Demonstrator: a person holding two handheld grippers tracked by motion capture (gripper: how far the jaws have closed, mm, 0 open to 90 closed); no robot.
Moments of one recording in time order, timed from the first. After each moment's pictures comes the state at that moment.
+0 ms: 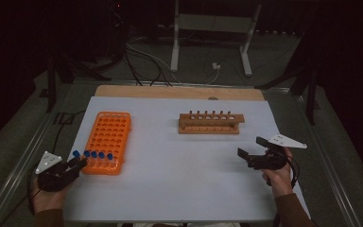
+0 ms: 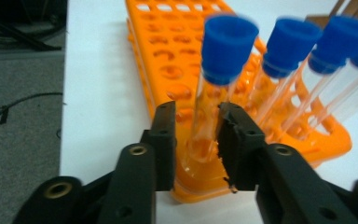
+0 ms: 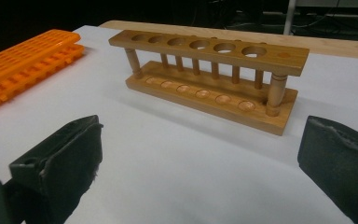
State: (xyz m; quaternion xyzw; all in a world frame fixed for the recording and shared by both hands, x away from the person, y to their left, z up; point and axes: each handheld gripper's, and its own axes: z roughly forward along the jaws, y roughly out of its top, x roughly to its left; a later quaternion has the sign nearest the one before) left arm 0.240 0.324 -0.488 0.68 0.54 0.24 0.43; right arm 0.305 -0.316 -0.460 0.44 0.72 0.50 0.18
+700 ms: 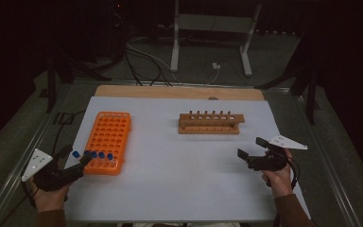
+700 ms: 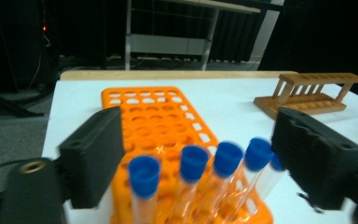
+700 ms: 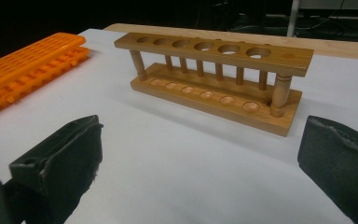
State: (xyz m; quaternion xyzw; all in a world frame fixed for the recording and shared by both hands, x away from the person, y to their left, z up) left arm 0.231 0.302 -0.452 0.63 0.48 0.29 0.54; right arm 0.302 -0.316 -0.461 0.44 0.72 0.51 0.18
